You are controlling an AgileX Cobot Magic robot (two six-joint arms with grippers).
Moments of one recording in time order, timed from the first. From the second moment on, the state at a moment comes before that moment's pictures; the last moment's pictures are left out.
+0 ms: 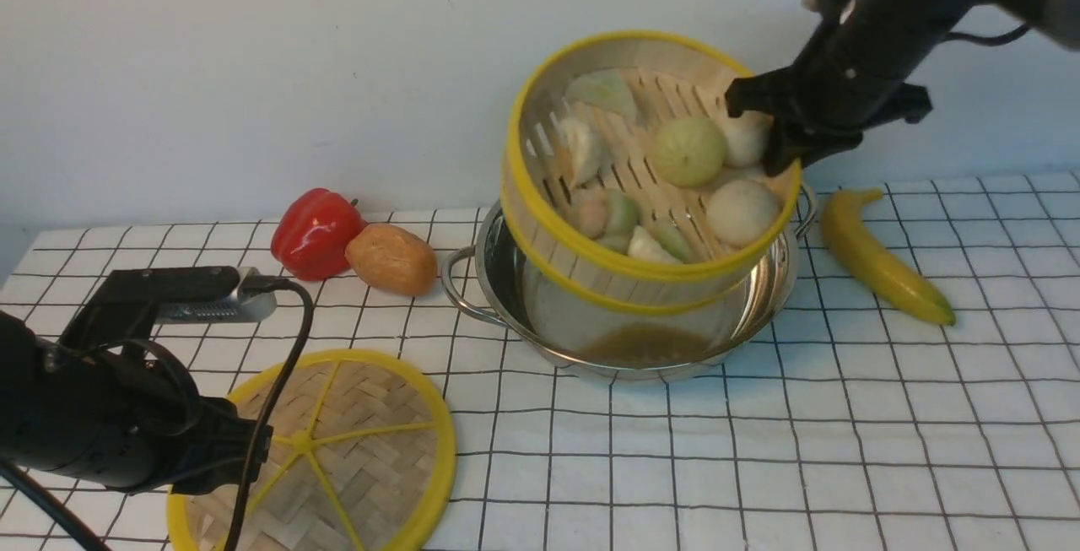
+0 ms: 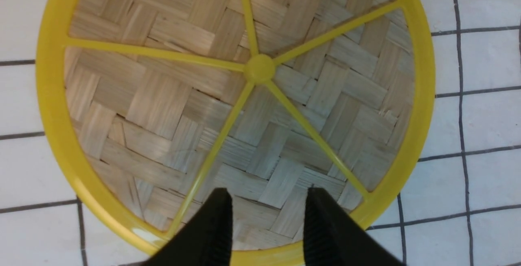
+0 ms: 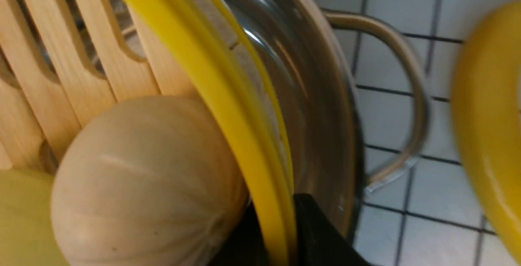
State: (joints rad) right arm 0.25 2.17 -2.06 0.19 1.24 0.23; left arm 0.06 1.34 -0.74 -0.37 0.75 0.40
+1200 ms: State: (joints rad) right arm 0.25 2.41 -2.18 0.16 1.25 0.24; left arm 0.06 1.34 -0.74 -0.38 0.73 0.40
